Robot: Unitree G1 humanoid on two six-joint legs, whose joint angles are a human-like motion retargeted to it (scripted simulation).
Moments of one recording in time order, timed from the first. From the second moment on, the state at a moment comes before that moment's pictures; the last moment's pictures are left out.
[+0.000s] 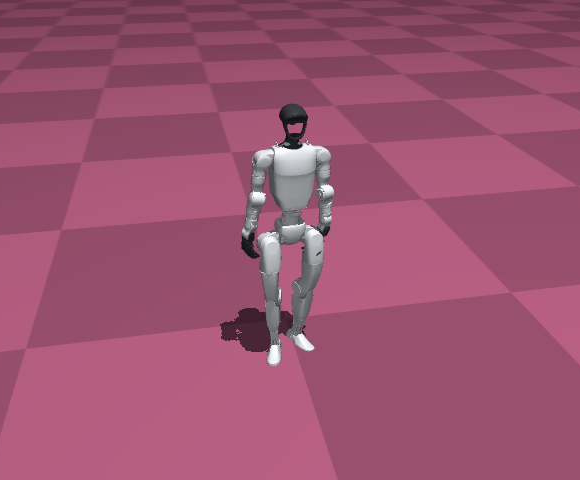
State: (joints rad) left arm -0.04 0.07 0.31 1.60 0.10 0.26 -0.37; right arm 0.07 -0.15 -0.06 1.59 -0.57 0.17 0.31; waist -0.09 0.01 -0.15; left_leg -0.03 0.00 0.26 0.02 -0.12 -0.07; right_leg -0.07 -0.01 -0.51 0.02 -0.11 0.00
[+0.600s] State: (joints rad) left arm -0.01 0.11 0.29 1.70 0.15 0.27 -0.36; right arm 0.03 -0.18 -0.06 1.56 -0.59 0.14 0.33; waist 0.02 -0.06 -0.10; left_leg -0.14 -0.09 -0.09 0.22 -0.21 0.11; right_leg -0.17 -0.10 -0.19 0.09 -0.03 0.04
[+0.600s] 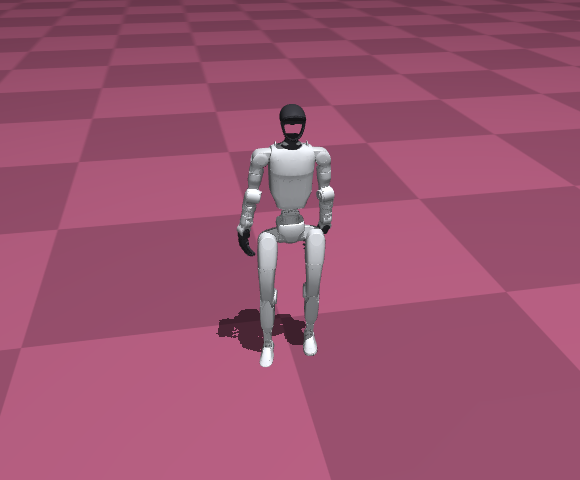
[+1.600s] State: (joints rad) left arm -0.03 0.11 0.09 1.52 0.31 0.24 -0.39; right arm 0.06 -0.17 -0.23 1.70 -0.19 0.24 0.24; waist -0.15 -0.04 -0.12; left_leg 0.19 0.07 1.07 0.35 -0.19 0.19; right_leg -0.18 -0.29 -1.04 0.16 -0.20 -0.08
